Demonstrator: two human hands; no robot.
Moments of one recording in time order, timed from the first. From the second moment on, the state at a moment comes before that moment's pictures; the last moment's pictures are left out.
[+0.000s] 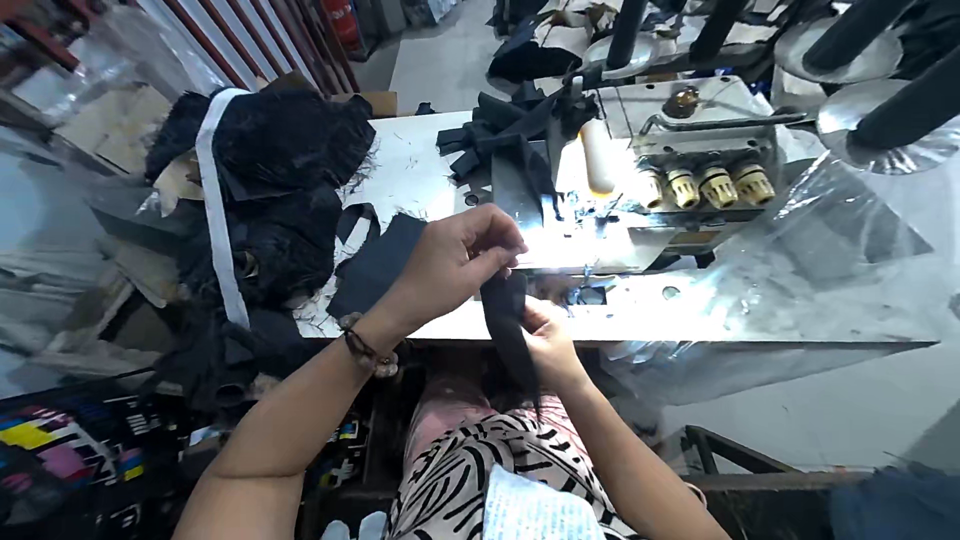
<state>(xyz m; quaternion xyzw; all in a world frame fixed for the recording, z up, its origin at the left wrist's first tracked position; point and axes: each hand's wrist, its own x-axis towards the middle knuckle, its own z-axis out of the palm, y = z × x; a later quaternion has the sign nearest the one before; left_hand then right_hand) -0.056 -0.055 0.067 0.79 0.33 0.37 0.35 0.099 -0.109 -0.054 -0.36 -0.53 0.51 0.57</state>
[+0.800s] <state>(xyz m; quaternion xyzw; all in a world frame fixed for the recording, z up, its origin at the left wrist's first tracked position) -0.041 -0.059 0.056 0.93 0.21 0.10 0.29 0.120 -0.141 -0.077 -0.14 -0.49 0.66 0.55</state>
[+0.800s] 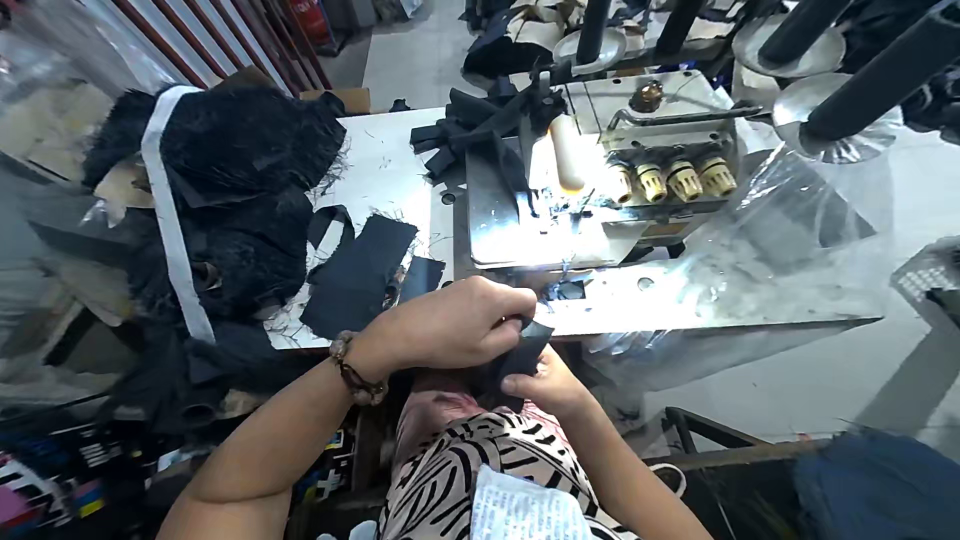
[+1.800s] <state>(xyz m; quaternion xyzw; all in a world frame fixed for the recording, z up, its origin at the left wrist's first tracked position) 0.012 0.008 -0.013 0.84 0.32 0.42 0.15 0.135 -0.187 -0.107 -0.48 -0.53 0.40 0.57</state>
